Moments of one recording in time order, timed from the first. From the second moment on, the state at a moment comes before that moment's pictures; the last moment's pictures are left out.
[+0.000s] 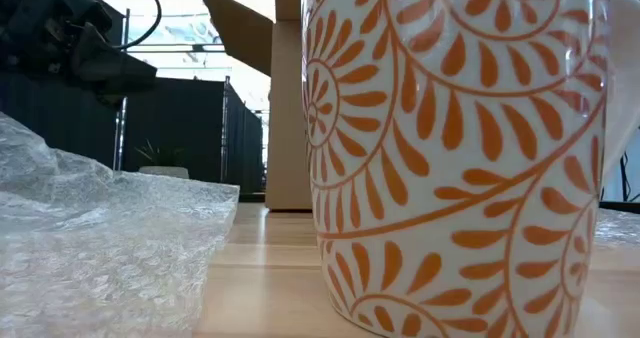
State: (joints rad) left arm 0.01 0.01 0.08 -0.19 -0.11 -0.15; right arm 0.07 0.08 0.01 0.04 0.15 0.32
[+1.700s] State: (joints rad) left arm 0.01 0.01 0.08 -0.19 -0.11 -0.15; right arm 0.49 1.72 1.26 -0.55 0.29 -0.14
